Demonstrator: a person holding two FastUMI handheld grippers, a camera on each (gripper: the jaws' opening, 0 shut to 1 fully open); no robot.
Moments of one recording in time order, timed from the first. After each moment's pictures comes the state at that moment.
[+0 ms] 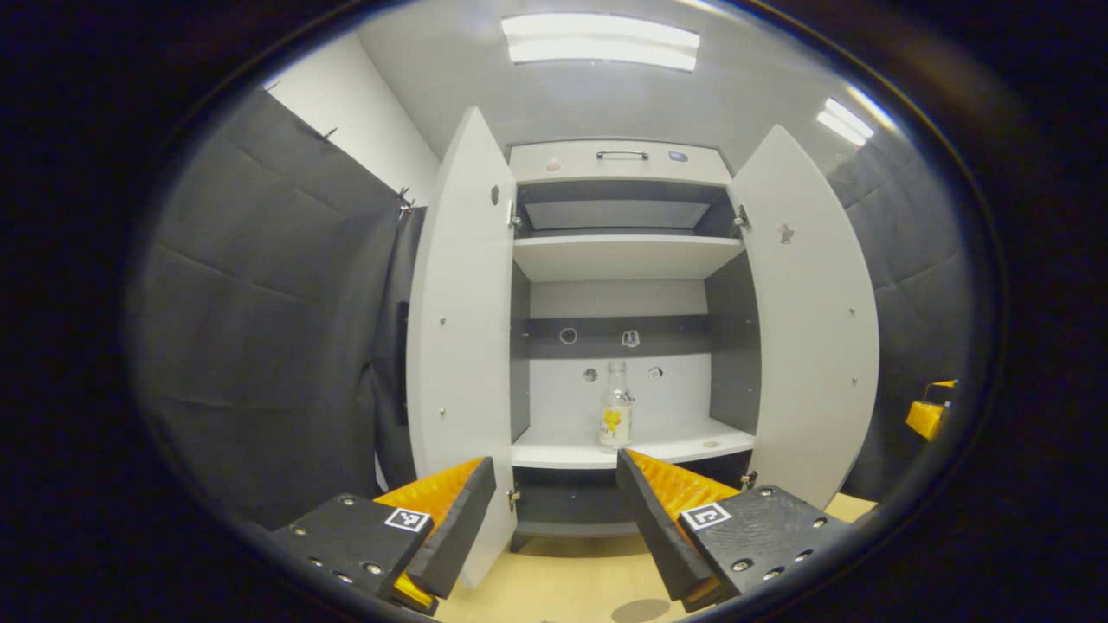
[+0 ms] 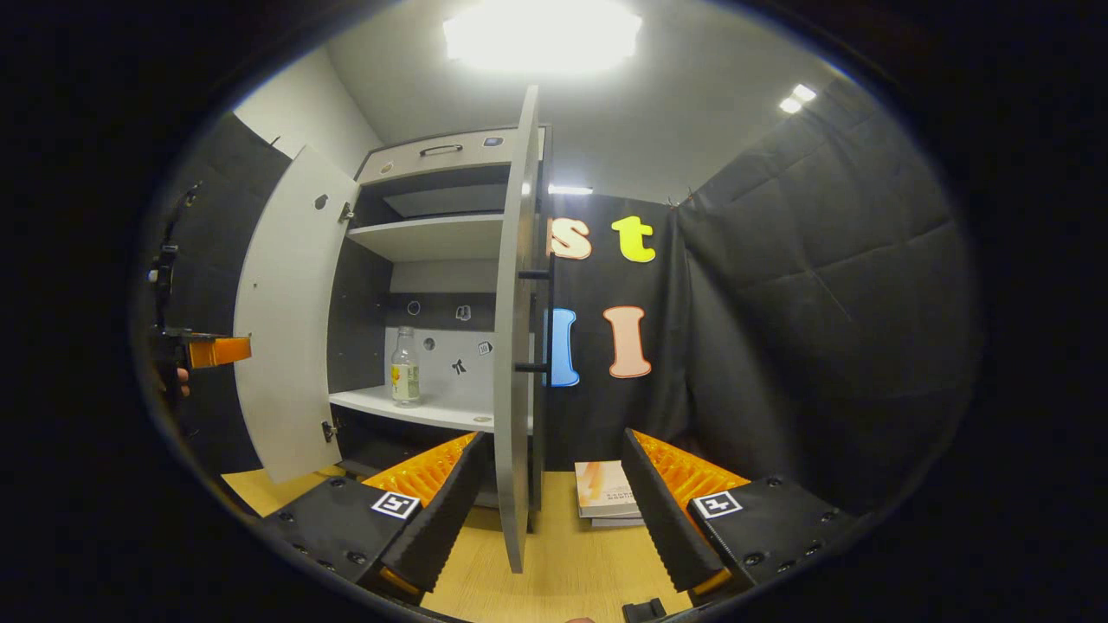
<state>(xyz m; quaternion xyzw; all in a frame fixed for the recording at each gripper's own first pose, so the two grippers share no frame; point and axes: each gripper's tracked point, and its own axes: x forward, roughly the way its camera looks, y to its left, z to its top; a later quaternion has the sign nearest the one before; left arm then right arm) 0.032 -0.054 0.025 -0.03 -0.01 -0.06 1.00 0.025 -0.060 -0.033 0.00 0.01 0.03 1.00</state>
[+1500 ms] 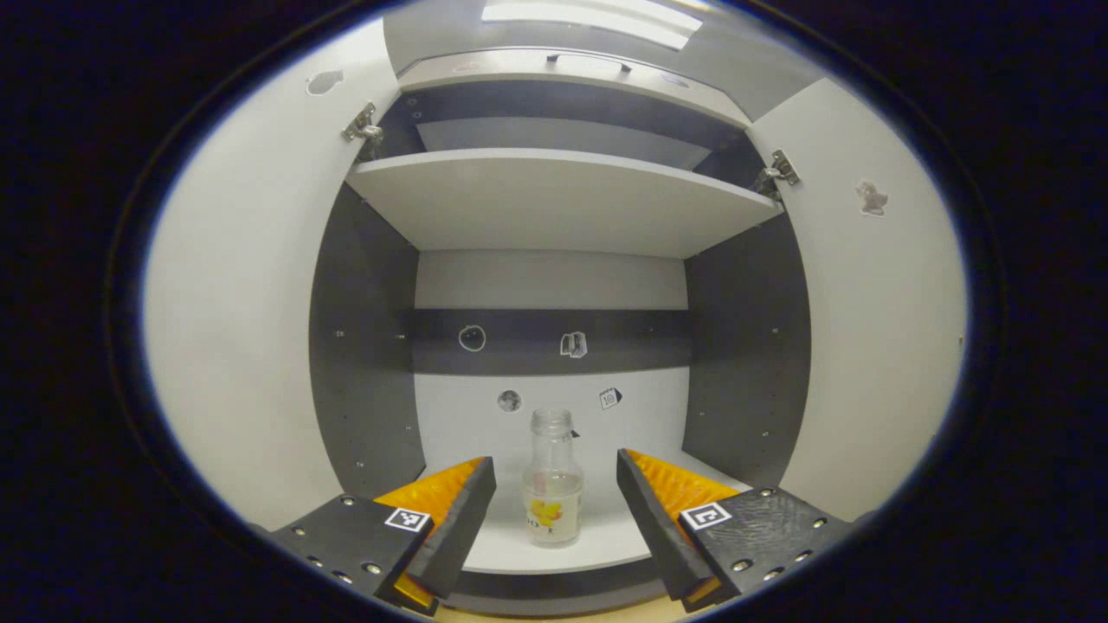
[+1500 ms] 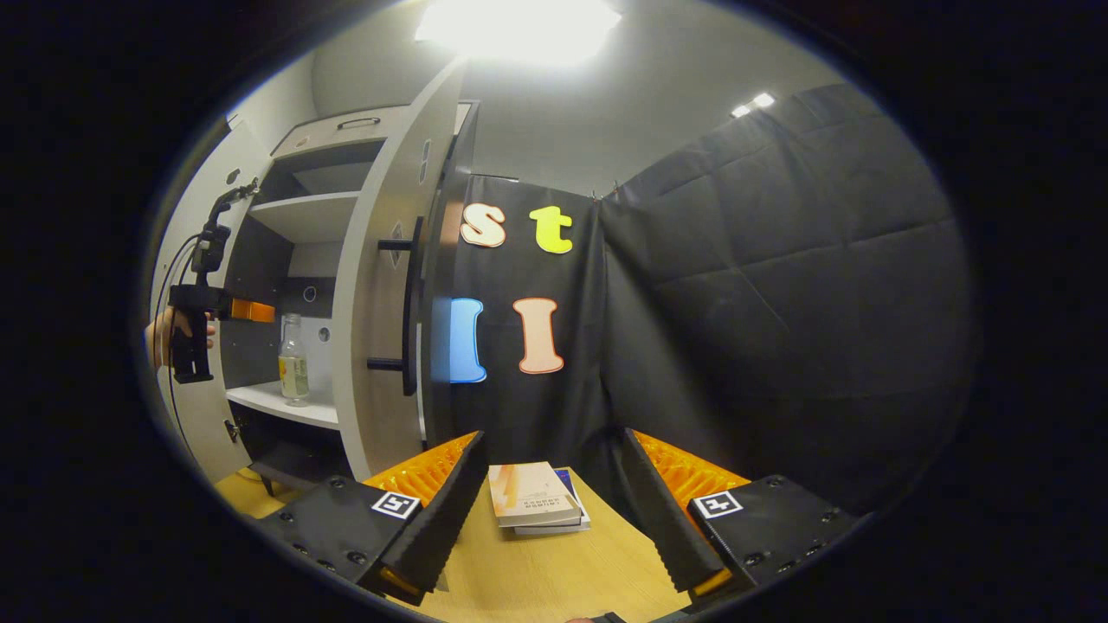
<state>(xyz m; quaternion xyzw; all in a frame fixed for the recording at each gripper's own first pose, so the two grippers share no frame) 0.316 -0.173 0.035 -0.04 0.02 -0.18 0.98 0.083 -0.135 -0.046 -0.01 0.02 -0.12 0.99</state>
